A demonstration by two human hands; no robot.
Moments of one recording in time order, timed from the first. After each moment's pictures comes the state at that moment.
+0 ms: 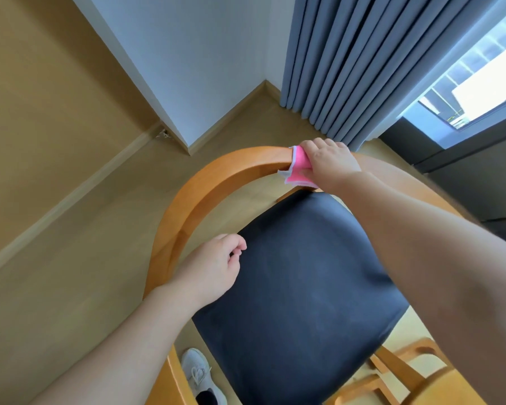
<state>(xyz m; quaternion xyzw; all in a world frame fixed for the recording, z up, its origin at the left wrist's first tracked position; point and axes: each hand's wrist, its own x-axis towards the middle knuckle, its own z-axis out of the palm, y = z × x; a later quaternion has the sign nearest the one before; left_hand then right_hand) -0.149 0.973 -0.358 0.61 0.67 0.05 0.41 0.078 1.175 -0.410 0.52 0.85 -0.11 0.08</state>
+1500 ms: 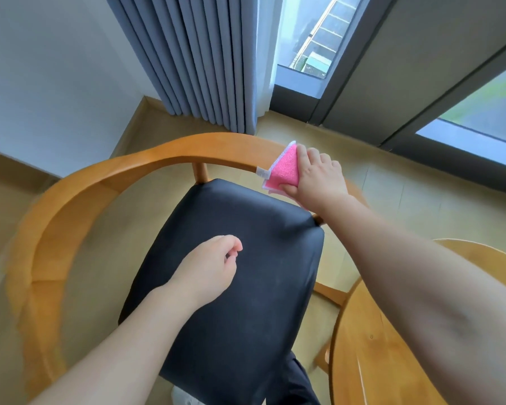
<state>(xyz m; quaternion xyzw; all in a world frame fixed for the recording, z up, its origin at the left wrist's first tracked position) 0.037 0.969 -0.358 0.73 0.53 -0.04 0.43 0.303 1.033 -0.422 0.75 0.66 -0.07 0.05</state>
